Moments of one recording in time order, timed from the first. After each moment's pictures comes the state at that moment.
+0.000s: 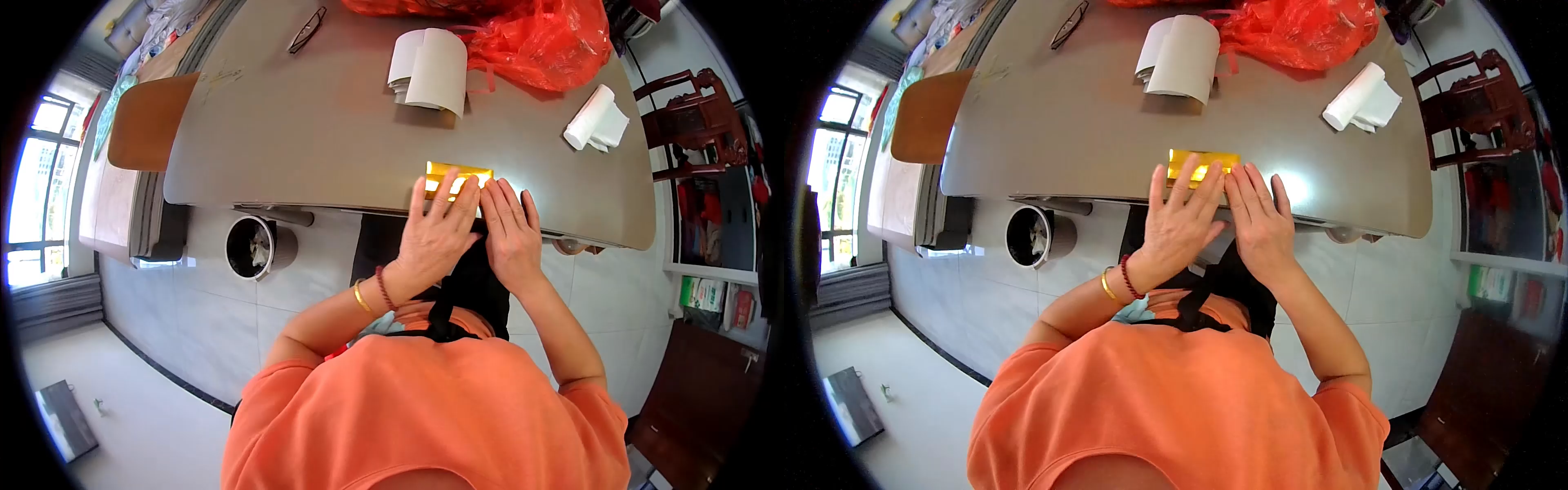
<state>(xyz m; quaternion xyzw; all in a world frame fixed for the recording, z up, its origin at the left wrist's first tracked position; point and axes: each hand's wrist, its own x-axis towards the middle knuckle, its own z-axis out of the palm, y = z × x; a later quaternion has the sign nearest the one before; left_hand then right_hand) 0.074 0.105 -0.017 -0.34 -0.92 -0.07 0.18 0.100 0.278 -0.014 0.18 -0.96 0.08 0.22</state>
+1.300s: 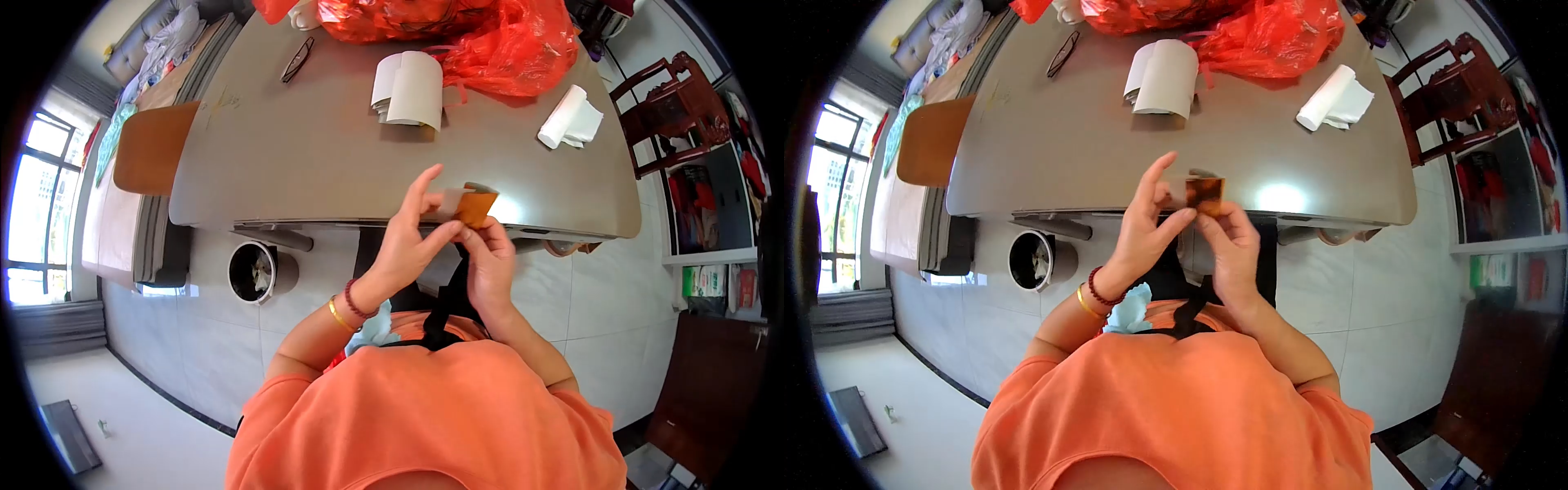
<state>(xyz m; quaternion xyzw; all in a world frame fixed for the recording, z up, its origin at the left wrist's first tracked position) 0.072 0.089 0.032 -0.20 -0.74 -0.64 -0.05 0.126 0.224 0.001 -0.07 -0.47 0.87 0.11</state>
